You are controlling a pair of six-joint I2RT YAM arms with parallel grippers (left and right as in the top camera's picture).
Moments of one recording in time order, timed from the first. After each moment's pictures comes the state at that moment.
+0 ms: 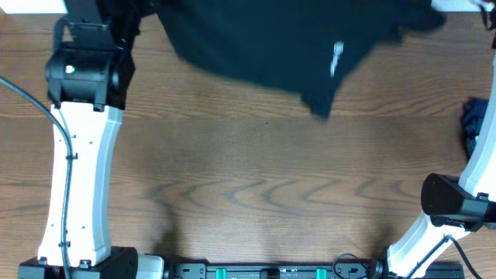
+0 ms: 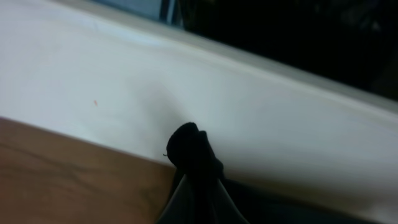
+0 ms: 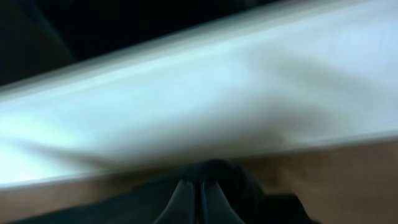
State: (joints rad) left arm -0.09 1.58 1.90 -0.57 -0.12 -0.36; right arm -0.16 1.95 2.55 -0.92 -0.27 0.27
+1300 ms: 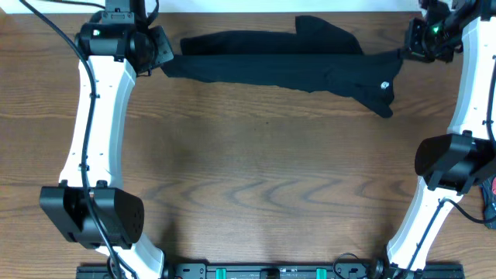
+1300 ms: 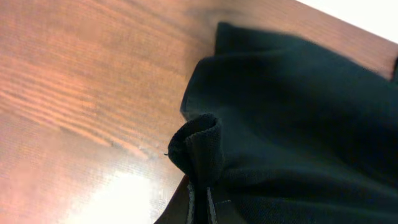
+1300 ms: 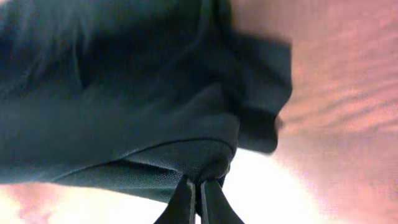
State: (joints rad) left arm -0.04 1.83 1.87 -1.08 -0.04 -0.39; right arm -0.19 2.27 2.56 -1.63 -0.30 0.02
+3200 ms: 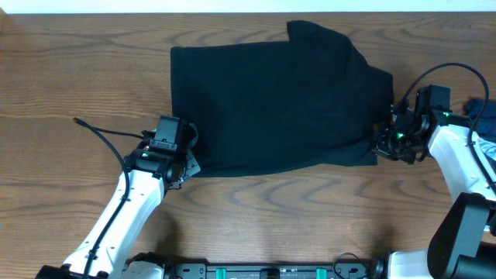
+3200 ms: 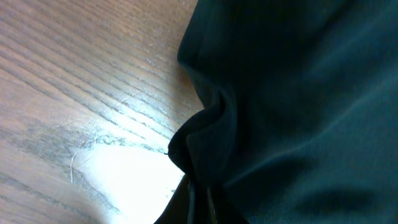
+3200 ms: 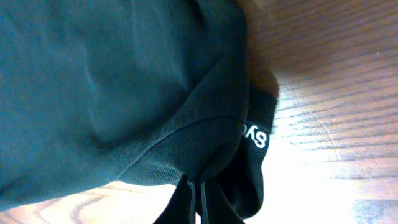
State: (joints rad) left arm -0.22 1.29 0.76 -0.76 -0.08 -0.70; right arm -0.20 1.61 1.01 -0.82 -0.34 0.19
